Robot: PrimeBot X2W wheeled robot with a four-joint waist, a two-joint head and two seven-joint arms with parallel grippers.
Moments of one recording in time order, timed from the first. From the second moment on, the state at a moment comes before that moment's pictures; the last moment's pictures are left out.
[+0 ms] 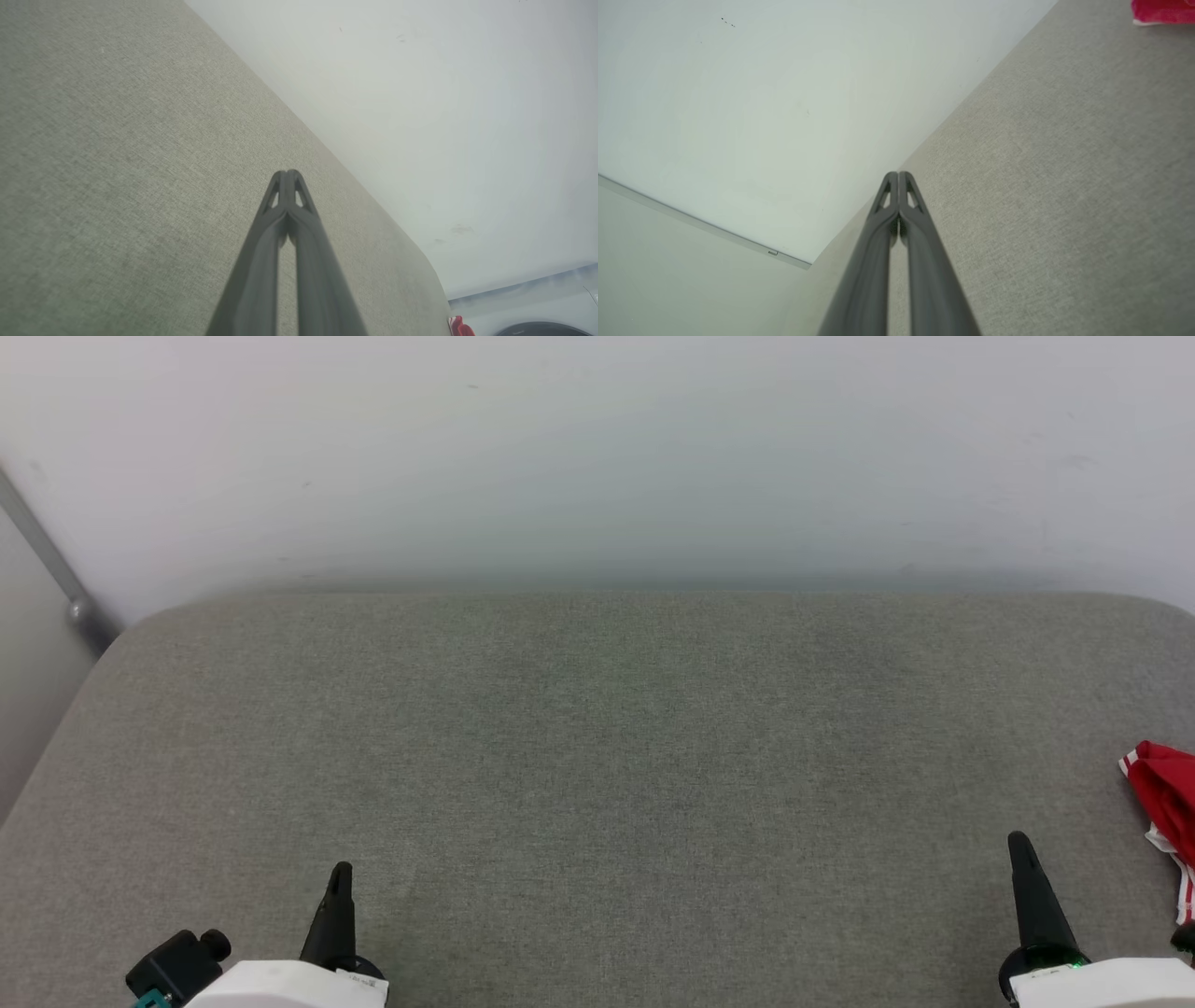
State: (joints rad) left arm 0.05 0.06 0.01 0.18 -0.89 -0.05 -0.07; right arm 0.09 -0.07 -0.07 0.12 0.97 0.13 -0.09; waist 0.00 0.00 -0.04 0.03
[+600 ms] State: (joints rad) left arm 0.01 0.06 0.04 0.20 -1.11 -0.07 -0.02; right arm 0.03 -0.07 -0.07 0.16 1.17 0.13 -0.04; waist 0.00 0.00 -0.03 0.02
